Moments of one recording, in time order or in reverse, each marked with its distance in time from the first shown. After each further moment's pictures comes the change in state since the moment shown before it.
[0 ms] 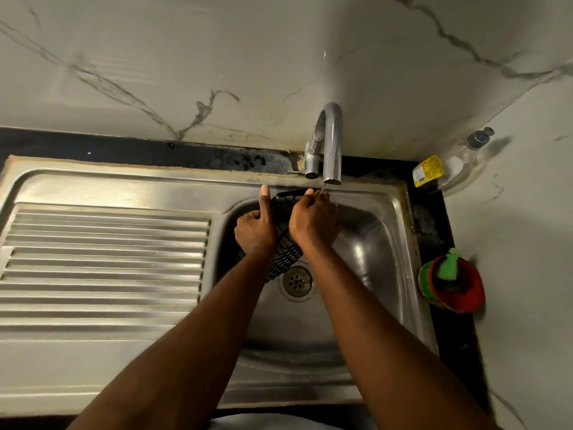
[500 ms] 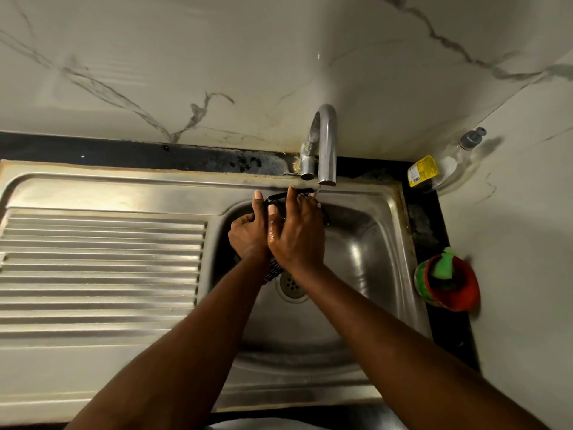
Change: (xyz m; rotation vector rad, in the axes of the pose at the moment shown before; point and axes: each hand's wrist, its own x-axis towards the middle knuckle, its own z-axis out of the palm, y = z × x) left_hand 0.007 -0.012 -0.001 -0.008 -0.007 -0.011; right_hand -0.040 0.016 0.015 -0.125 0.166 -0.483
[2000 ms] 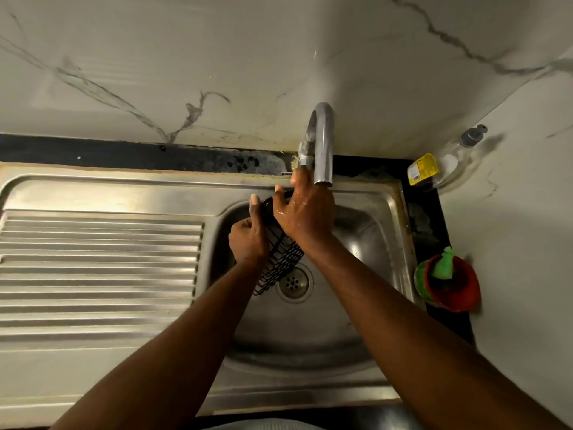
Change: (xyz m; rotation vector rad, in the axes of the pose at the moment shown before) left_hand -0.004 -0.011 -0.006 -0.043 -0.095 0.046; right_hand 0.053 0.006 -0.021 -0.108 0.100 -0.054
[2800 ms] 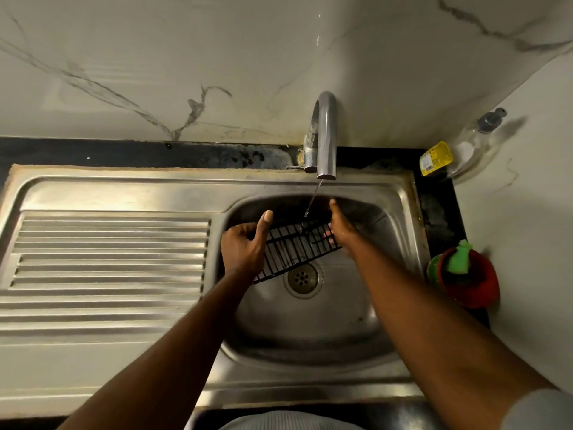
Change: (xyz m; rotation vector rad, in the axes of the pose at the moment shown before) left_hand -0.010 -0.016 -0.036 0.134 -0.123 0.306; right_hand -0.007 0.100 0.054 0.740 -0.651 0.903
